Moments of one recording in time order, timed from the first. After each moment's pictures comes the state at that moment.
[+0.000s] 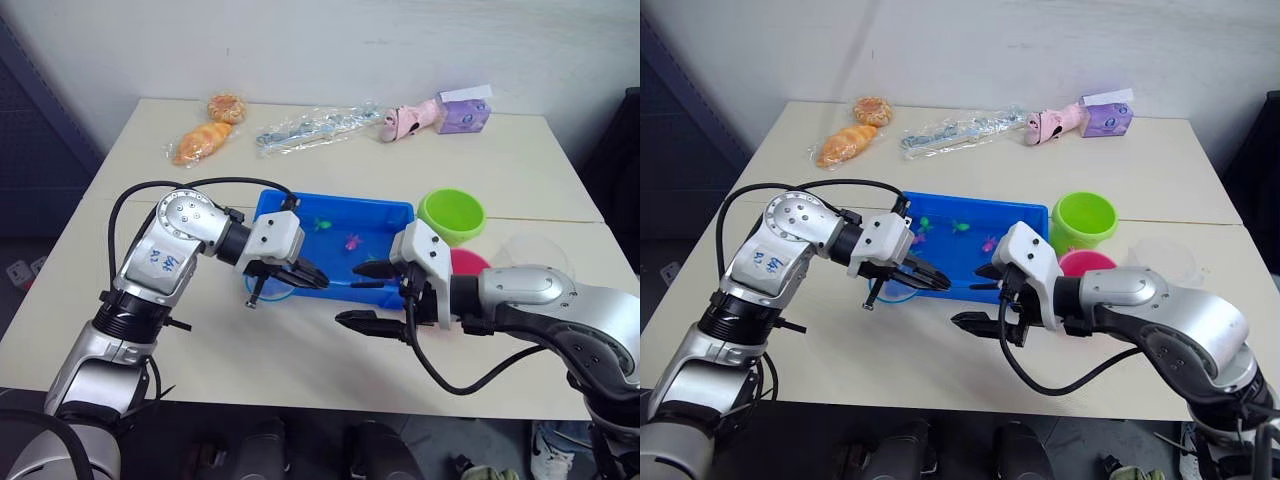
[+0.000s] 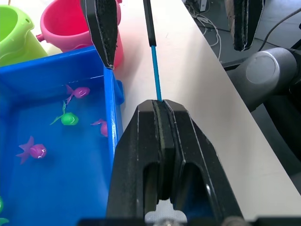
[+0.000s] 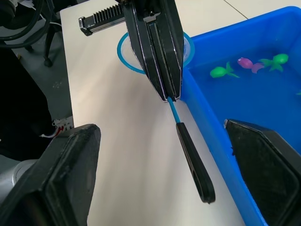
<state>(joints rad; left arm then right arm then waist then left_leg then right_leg) -0.80 0.63 -0.28 0.01 -0.24 0.25 -1.39 -0.54 -0.78 0.11 -0.65 0.92 1.06 0.56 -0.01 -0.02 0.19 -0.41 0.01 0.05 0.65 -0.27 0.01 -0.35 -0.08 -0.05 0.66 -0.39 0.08</state>
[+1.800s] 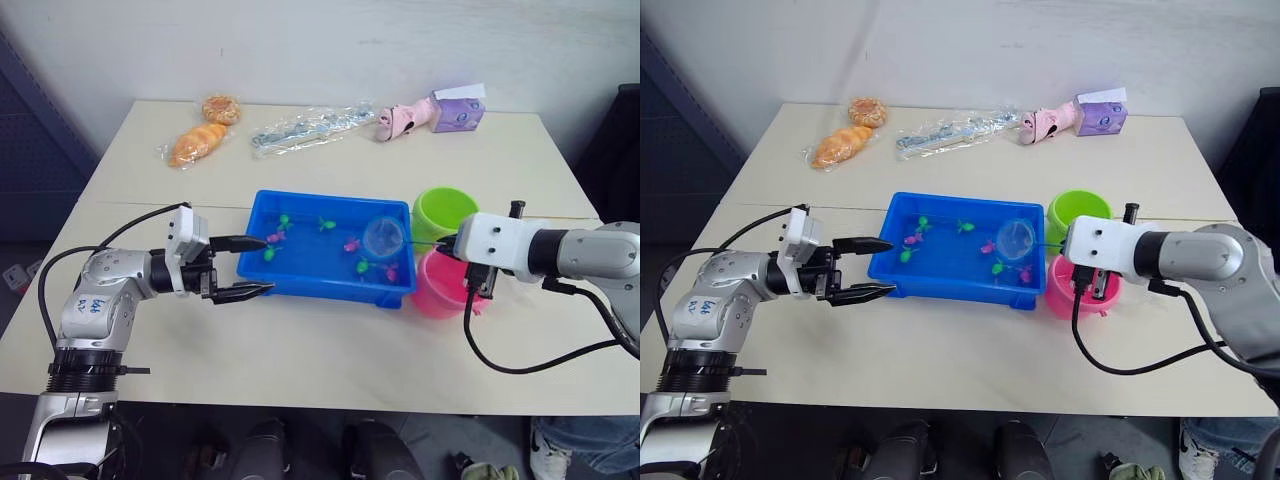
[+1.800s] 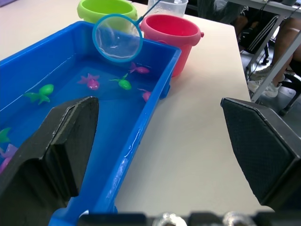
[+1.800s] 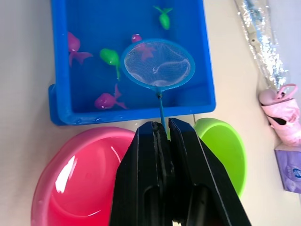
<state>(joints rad) -0.46 0.66 0.10 0.09 -0.47 0.32 -1.25 -0.45 -1.16 0.12 -0.42 0.14 0.42 0.91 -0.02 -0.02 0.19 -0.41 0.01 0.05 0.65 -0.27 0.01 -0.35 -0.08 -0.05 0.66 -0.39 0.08</state>
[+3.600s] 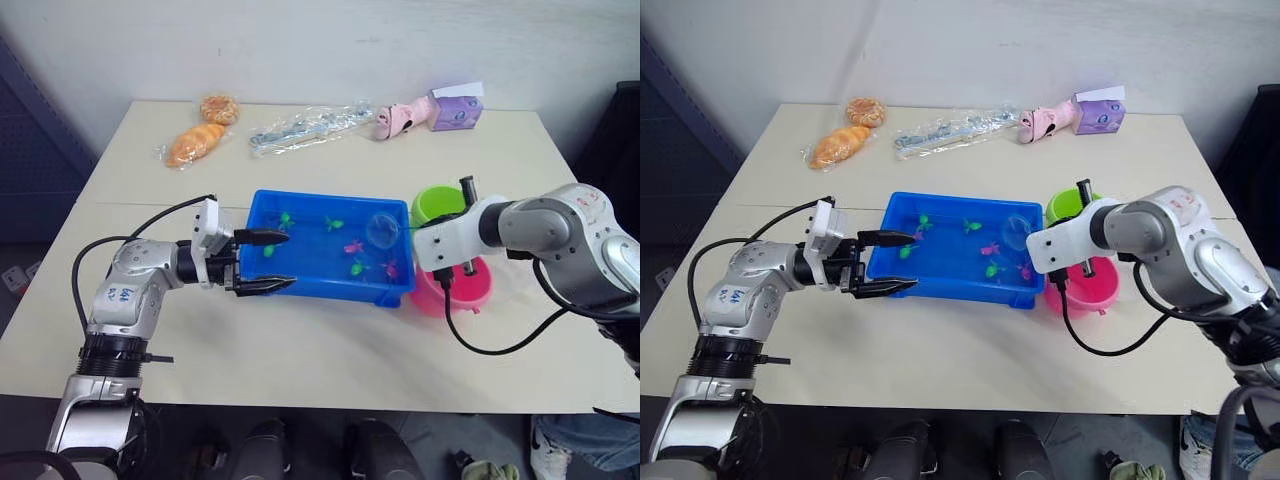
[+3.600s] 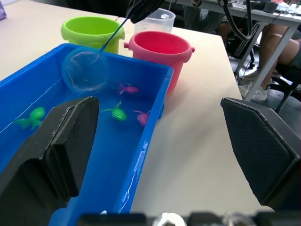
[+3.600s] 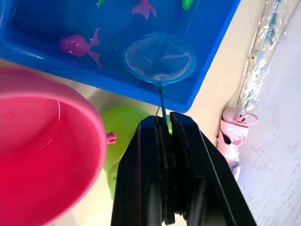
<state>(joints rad) -0.55 0.57 0.02 0.14 -0.47 0.29 -1.24 -0.81 -1.04 0.46 -0.20 -0.42 0.13 1.09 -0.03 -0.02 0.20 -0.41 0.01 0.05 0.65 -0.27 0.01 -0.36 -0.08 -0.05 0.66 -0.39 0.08</state>
